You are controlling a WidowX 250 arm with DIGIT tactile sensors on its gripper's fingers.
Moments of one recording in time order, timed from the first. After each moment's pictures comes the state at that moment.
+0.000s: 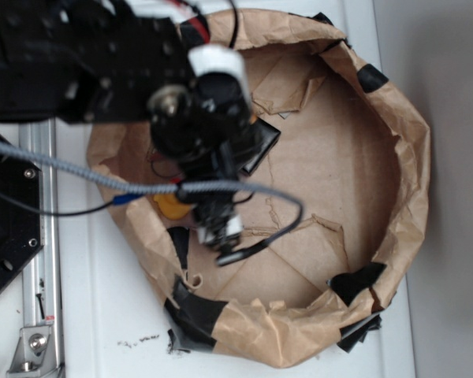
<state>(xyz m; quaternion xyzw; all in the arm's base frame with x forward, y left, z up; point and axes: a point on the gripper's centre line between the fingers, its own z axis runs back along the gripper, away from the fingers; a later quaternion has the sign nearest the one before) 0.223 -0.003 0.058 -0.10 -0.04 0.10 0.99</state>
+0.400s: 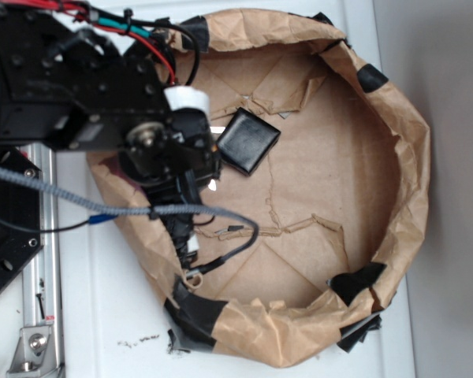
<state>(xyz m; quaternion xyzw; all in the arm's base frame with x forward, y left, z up) 0.195 -0.010 0.041 -0.10 0.01 0.10 0.99</state>
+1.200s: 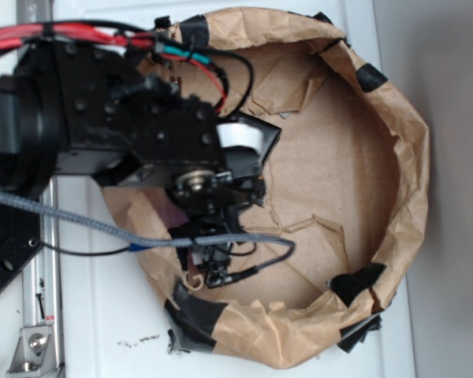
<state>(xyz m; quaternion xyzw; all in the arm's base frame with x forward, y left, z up) 0.230 -0.028 0.057 -0.08 -0.01 0.06 0.99</state>
